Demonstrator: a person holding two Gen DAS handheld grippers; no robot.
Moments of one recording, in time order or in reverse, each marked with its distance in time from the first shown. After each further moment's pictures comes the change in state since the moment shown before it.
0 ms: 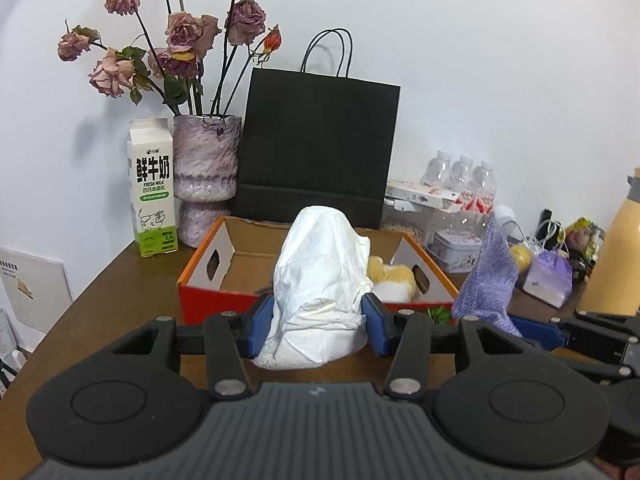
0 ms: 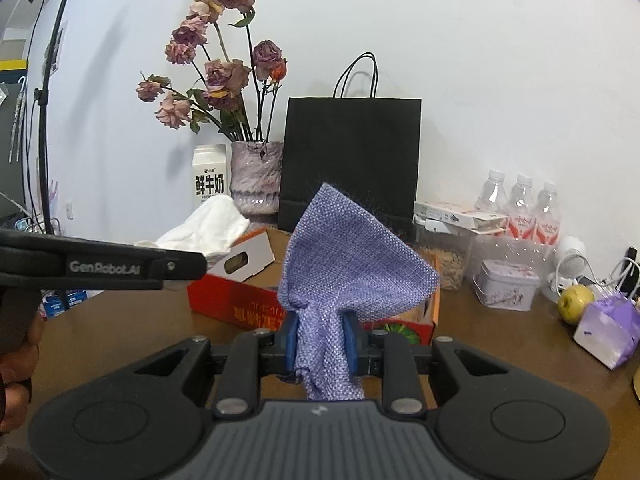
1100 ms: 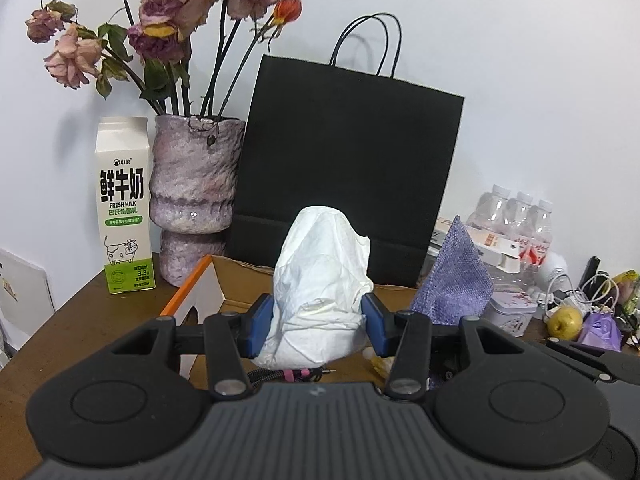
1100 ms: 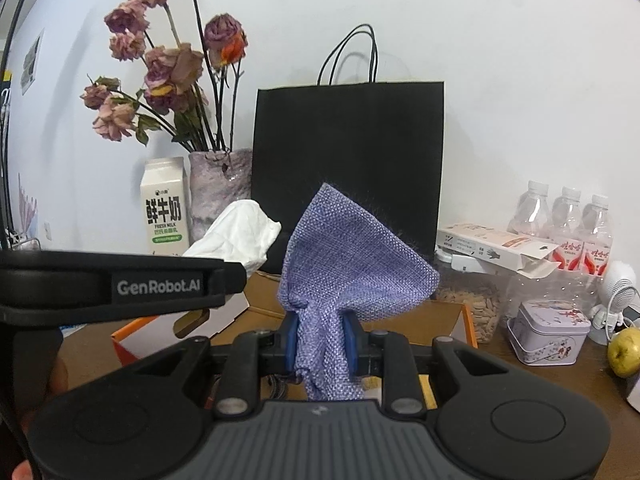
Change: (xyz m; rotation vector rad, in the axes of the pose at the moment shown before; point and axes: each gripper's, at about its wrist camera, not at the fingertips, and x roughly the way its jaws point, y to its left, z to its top) left arm 0.133 0.005 0.055 -0.079 -0.023 0.063; right arm 0.148 -0.022 0.055 0.030 0.003 0.006
